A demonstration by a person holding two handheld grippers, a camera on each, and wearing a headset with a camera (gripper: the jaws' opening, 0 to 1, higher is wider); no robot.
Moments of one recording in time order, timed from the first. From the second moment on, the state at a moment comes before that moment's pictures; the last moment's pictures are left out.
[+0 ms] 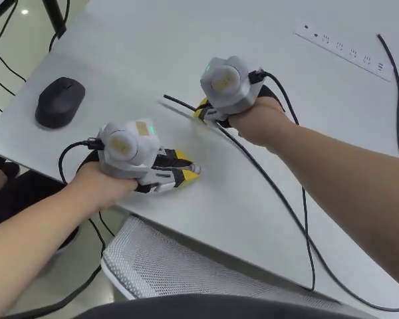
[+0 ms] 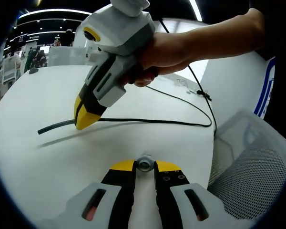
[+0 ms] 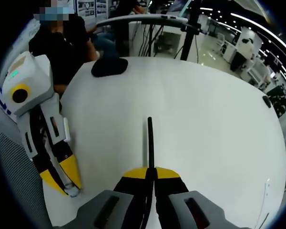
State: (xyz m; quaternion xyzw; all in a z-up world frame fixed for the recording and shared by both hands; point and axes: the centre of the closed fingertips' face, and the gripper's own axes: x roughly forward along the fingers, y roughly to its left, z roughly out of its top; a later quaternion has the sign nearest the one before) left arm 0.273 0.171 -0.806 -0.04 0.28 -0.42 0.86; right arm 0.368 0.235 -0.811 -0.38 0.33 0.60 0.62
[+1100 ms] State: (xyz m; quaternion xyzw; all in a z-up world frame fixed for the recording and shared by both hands) left arm 0.269 0.170 -0.818 0.04 0.28 -0.43 0.86; right arm 0.370 0.234 -0.818 -0.42 0.32 0.59 0.62
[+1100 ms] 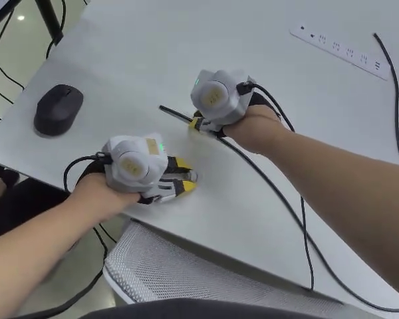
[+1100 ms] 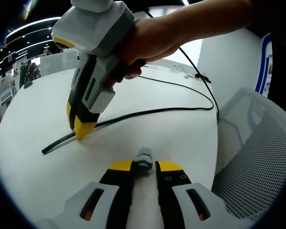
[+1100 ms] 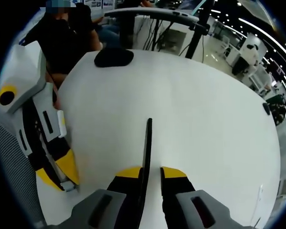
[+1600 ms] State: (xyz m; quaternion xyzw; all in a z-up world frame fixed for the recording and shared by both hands) left arm 0.271 0.178 -0.802 0.03 0.28 -0.41 0.87; right arm 0.372 0.216 -0.761 -0.34 0.29 0.59 0.68
